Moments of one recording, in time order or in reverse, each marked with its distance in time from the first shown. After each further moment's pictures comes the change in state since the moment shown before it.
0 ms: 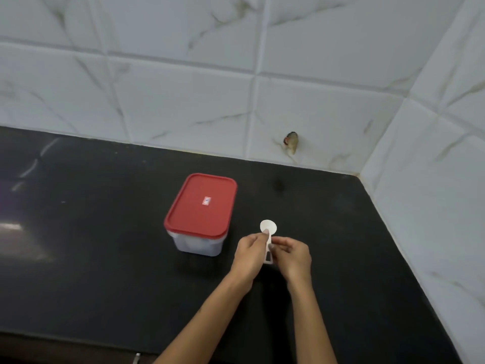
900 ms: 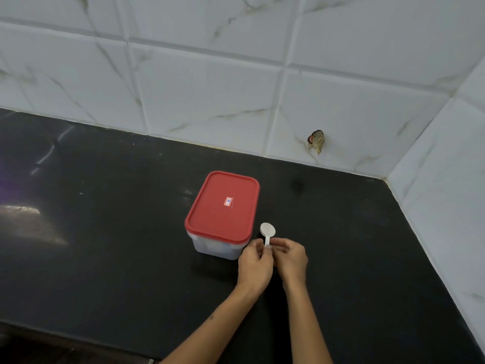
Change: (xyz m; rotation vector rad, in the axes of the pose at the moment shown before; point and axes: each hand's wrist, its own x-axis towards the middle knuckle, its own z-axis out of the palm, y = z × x) left_hand 0.017 -0.022 -0.028 0.142 0.223 0.056; right_hand 0.022 0.009 0.059 -0.086 -0.024 0.032
